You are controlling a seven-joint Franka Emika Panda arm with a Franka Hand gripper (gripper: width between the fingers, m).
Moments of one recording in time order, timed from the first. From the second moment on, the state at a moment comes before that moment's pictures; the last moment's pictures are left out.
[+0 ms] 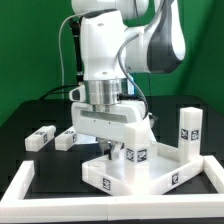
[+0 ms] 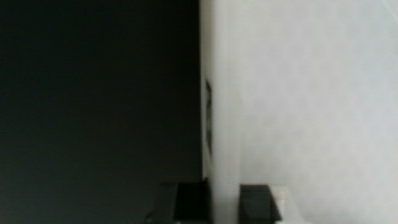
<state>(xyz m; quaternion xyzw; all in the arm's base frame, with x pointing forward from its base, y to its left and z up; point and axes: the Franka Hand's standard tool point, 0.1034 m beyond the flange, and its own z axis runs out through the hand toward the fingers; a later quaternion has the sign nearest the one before) 0.521 -0.057 0.024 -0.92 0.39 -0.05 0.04</state>
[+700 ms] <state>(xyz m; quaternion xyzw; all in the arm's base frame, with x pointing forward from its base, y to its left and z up) 0.555 -0.076 0.028 -1.00 -0.03 -0.06 0.00</state>
